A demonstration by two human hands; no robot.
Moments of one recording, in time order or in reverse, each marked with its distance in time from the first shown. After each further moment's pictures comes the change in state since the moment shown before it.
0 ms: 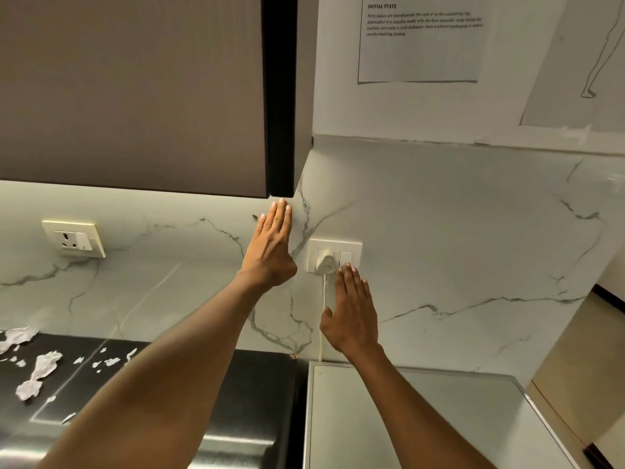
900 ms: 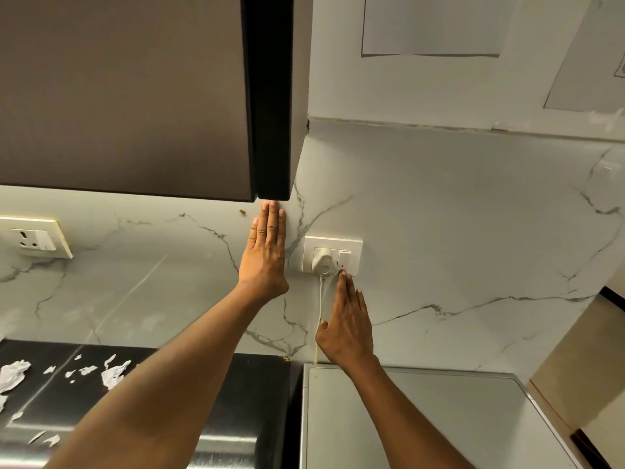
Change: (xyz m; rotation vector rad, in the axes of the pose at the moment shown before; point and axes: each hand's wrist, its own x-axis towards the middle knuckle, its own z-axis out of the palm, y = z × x) left_hand 0.007 -0.008 0.047 0.257 -0.043 -0.058; right_hand 0.008 0.017 0.040 0.079 -0.070 0.068
